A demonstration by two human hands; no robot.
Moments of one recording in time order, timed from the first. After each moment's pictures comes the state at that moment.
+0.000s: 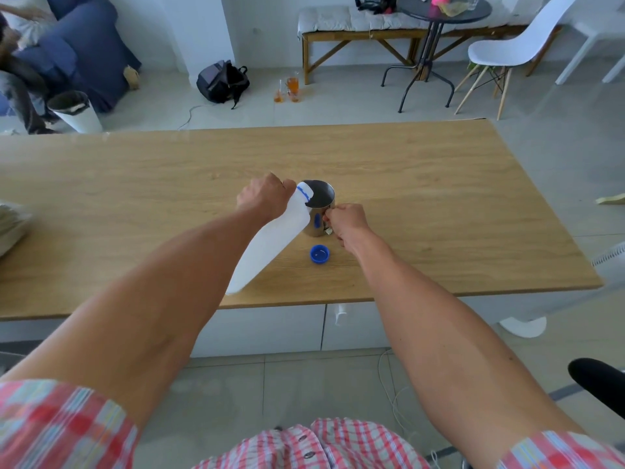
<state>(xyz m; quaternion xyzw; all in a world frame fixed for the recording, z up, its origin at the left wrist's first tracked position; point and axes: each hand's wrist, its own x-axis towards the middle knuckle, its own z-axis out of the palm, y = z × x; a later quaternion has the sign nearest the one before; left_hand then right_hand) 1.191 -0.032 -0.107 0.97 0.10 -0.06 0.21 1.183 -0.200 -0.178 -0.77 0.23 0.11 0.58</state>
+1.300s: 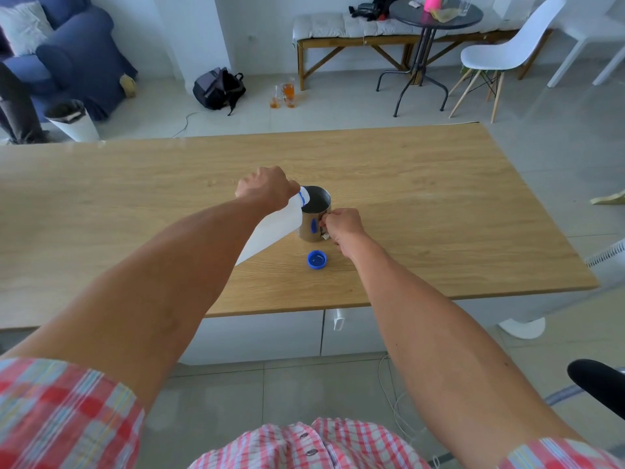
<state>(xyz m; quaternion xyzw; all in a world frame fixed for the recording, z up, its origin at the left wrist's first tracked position) 1.215 -0.039 -0.091 0.99 0.04 -0.07 0.09 1.189 -0.199 -0.182 -0.78 0.22 0.12 0.57</state>
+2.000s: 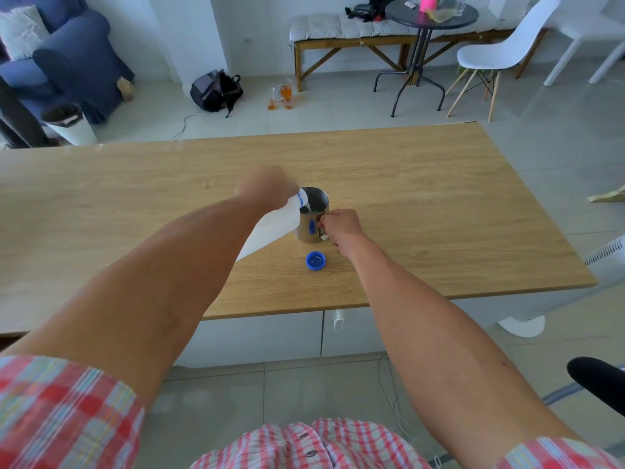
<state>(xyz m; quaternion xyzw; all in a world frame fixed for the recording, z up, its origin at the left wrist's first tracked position) 1.220 -0.042 -0.089 1.00 0.02 -0.07 0.06 1.188 -0.200 -0.180 -0.77 0.23 0.13 0.58</state>
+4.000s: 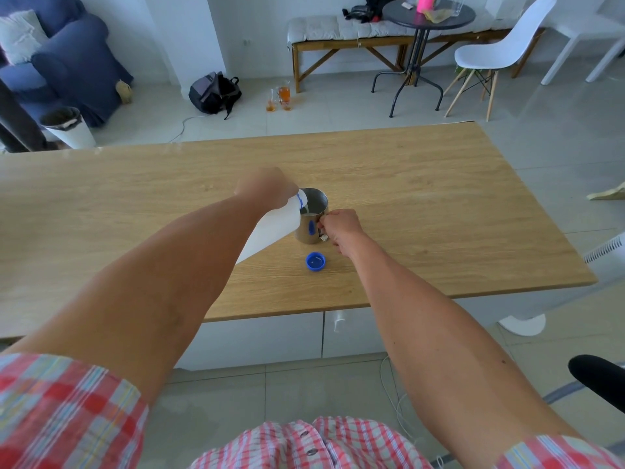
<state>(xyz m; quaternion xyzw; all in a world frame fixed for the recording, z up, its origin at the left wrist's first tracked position) 1.222 -0.043 -0.084 0.99 0.03 -0.10 0.06 1.190 -0.200 -0.179 -0.77 0.23 0.13 0.58</state>
